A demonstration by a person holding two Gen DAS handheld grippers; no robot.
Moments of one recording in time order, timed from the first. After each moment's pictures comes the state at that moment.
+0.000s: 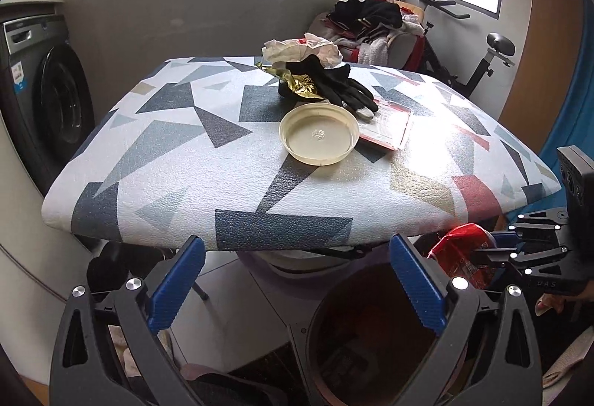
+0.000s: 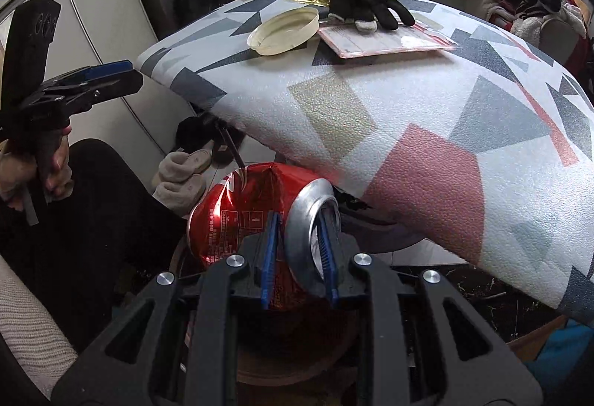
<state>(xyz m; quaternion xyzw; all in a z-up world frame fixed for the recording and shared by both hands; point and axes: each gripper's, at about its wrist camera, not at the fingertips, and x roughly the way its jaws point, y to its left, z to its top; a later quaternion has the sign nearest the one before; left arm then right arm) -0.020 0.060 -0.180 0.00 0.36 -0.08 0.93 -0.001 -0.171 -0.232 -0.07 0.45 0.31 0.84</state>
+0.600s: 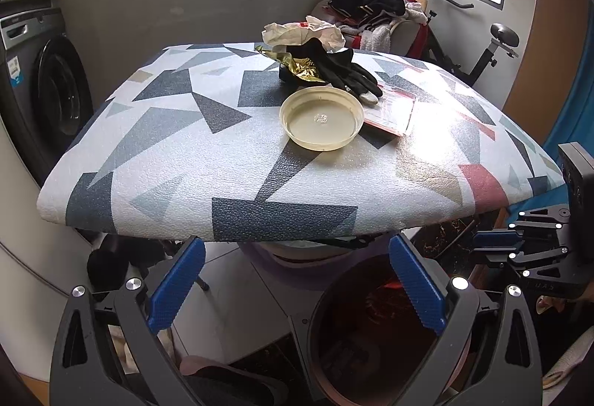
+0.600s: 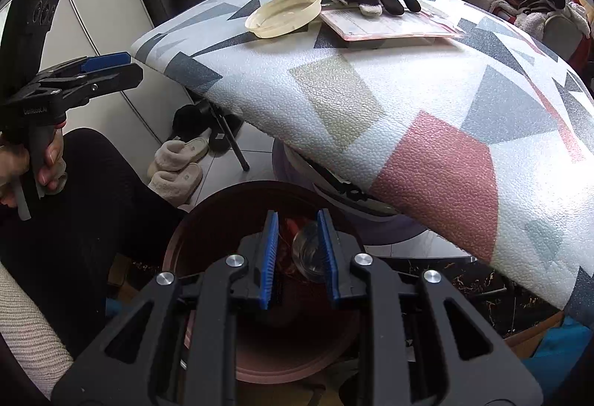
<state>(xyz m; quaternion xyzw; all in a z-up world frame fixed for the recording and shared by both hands) -0.014 0.058 -0.188 0.01 0.38 -0.08 0.92 0.005 -0.167 -0.241 -0.08 0.47 0.30 0.83</state>
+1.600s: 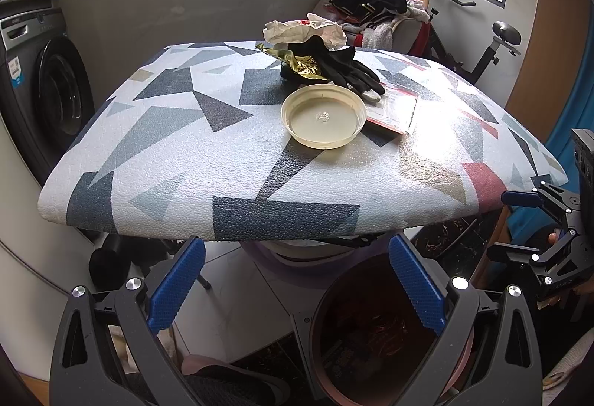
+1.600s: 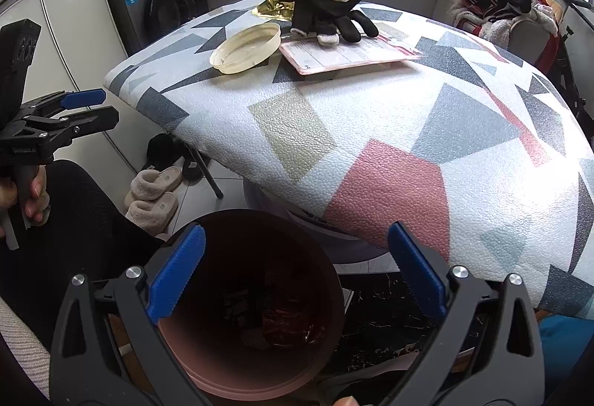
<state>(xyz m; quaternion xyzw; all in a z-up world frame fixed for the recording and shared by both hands) -0.013 0.059 -0.189 0.01 0.38 -0.08 0.92 0.008 -0.181 -0.226 -0.07 0.42 0.24 0.87</state>
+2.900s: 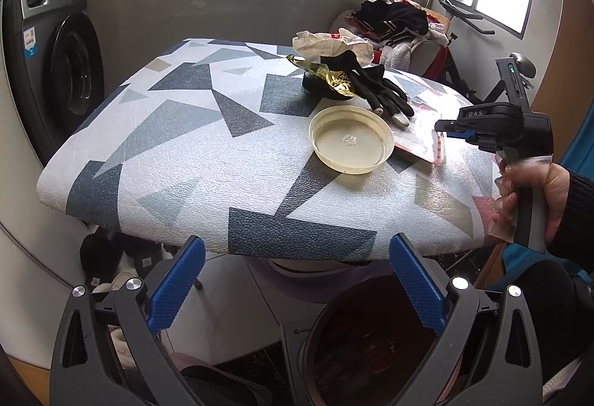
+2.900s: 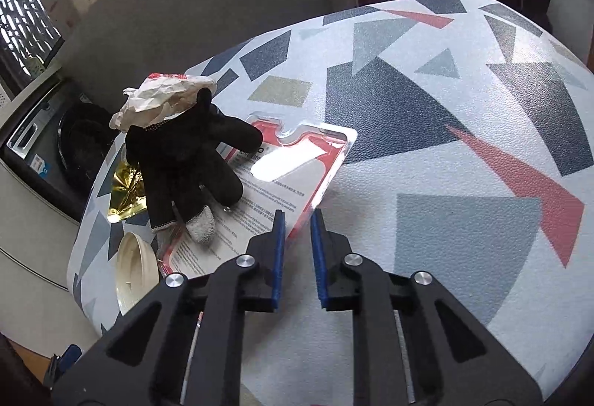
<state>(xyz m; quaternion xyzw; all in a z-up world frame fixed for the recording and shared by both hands) -0.002 0.076 -0.186 -0.05 0.38 -0.05 0.92 0.195 -0.216 -0.209 0.17 0.43 0.09 0.88</state>
